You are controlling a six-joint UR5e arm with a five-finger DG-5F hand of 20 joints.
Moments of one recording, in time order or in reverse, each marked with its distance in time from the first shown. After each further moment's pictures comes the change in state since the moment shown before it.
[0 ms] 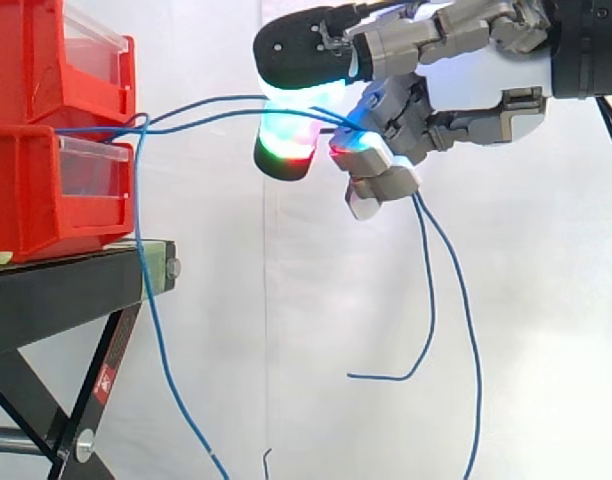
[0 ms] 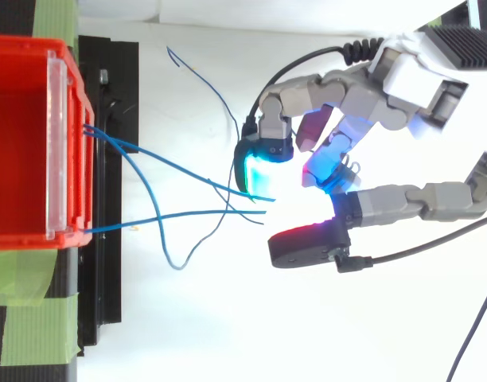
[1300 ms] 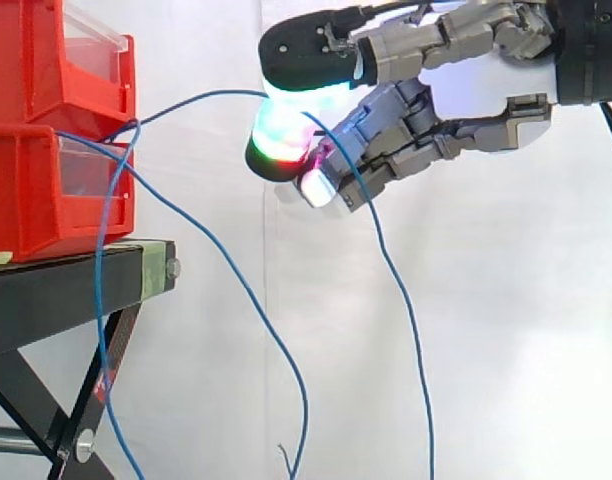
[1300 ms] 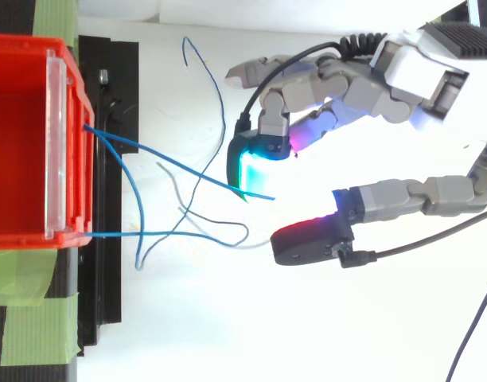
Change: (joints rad) arm 0.000 0.000 0.000 -0.027 0.011 0.050
